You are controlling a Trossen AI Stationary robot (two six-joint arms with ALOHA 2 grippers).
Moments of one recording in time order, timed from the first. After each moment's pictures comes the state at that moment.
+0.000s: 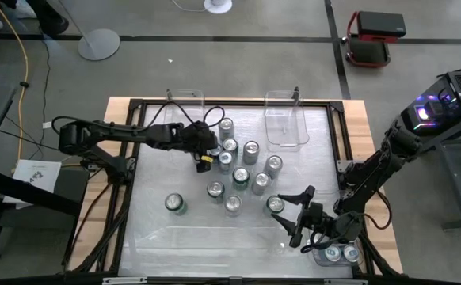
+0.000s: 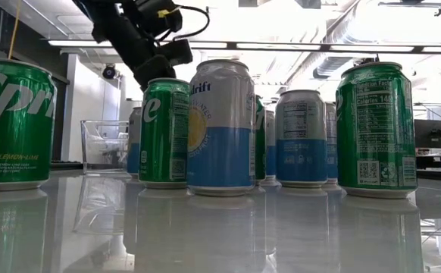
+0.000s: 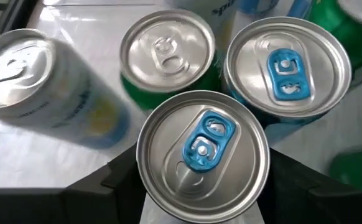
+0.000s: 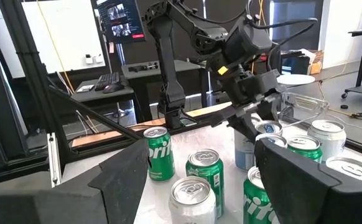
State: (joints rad) left arm 0.20 1.47 0.93 -0.31 -0.06 0.15; right arm 0.90 1.45 0.73 0.74 1.26 0.11
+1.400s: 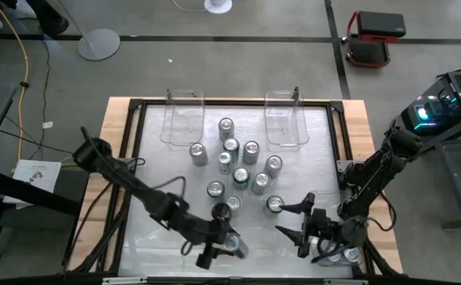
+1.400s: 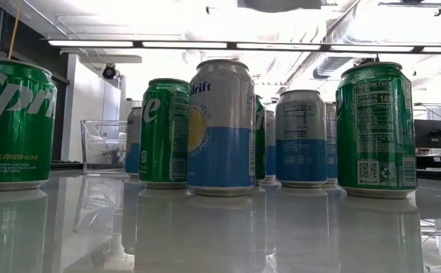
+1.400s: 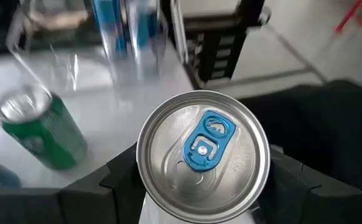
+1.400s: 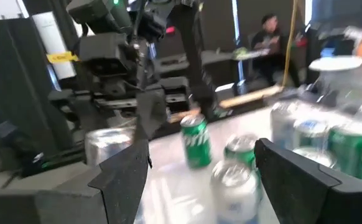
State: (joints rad) left arm -0.58 1.76 1.36 -0.15 -0.21 -0.20; right arm 0.96 1.44 0.73 0.70 1.18 0.24
